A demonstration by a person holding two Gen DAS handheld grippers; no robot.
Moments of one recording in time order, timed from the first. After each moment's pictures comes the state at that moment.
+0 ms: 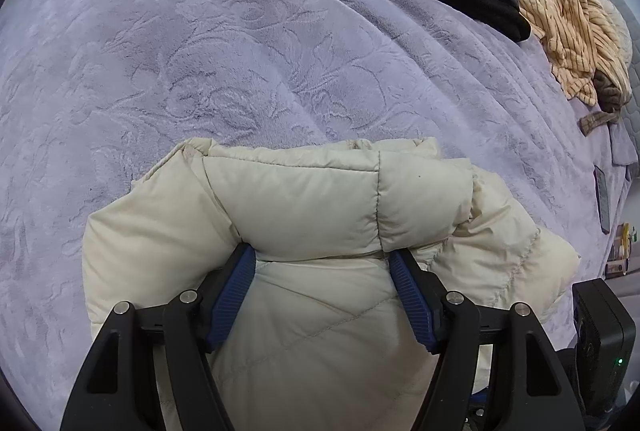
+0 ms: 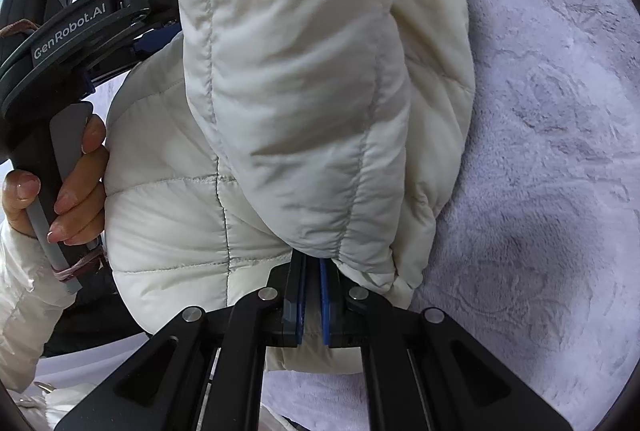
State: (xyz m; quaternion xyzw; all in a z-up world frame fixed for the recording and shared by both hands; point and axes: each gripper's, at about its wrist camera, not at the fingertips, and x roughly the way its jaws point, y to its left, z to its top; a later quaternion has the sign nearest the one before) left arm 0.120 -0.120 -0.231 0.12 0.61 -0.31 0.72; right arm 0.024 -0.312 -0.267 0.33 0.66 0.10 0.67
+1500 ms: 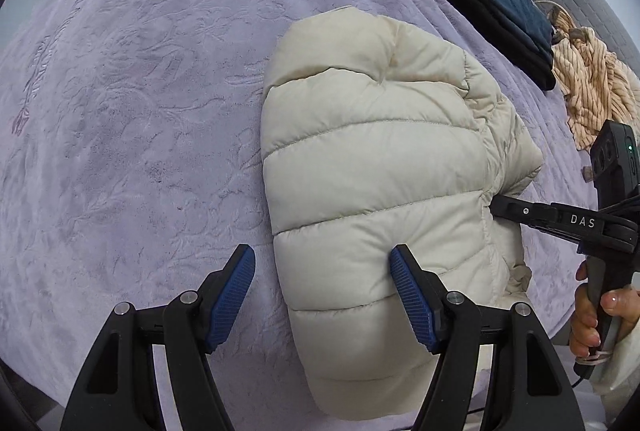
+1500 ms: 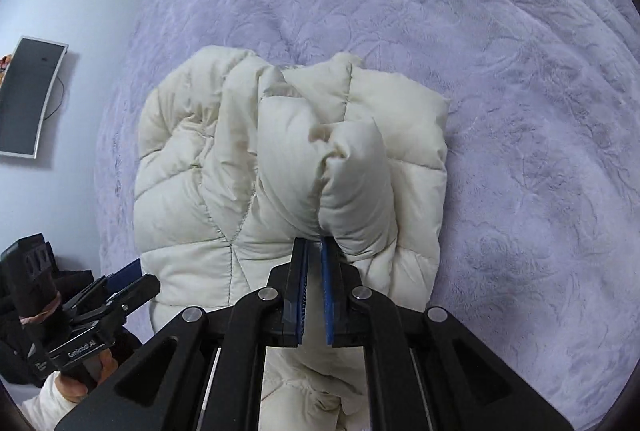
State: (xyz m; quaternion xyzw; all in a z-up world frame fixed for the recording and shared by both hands) left arm 0.049 0.031 -0.171 0.03 0.63 -0.20 0.75; right arm 0.080 -0.334 -0.211 0.31 0.61 0.04 0.72
